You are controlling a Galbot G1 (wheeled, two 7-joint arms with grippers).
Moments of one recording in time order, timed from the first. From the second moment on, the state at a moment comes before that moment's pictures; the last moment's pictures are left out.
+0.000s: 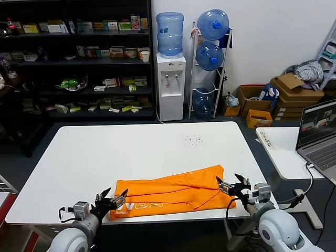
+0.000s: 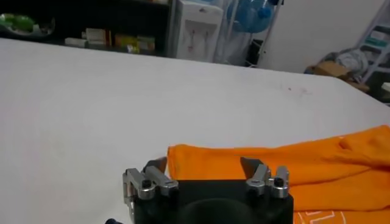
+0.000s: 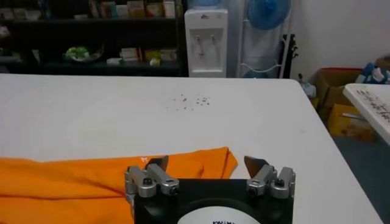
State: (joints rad) left arm 1.35 -0.93 -0.29 -1.84 -0.78 0.28 -0.16; right arm -1.29 0.90 0.35 1.95 0.73 -0.48 0.19
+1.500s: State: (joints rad) left arm 1.28 -0.93 -0.21 -1.75 -0.87 0.35 -0.19; right arm -1.33 0.92 0.40 1.97 0.72 -0.47 0.18
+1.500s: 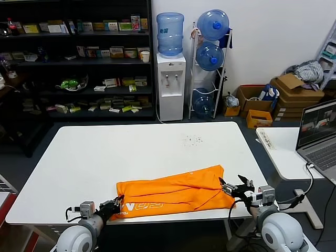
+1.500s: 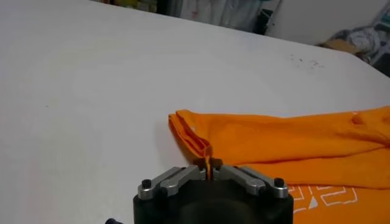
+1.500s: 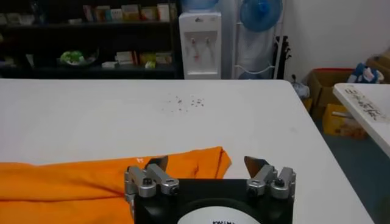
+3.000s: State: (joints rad) left arm 1.50 -0.57 -0.62 -1.86 -0.95 0.42 -0.22; right arm -1.21 1.01 0.27 1.90 0.65 -0.45 0.18
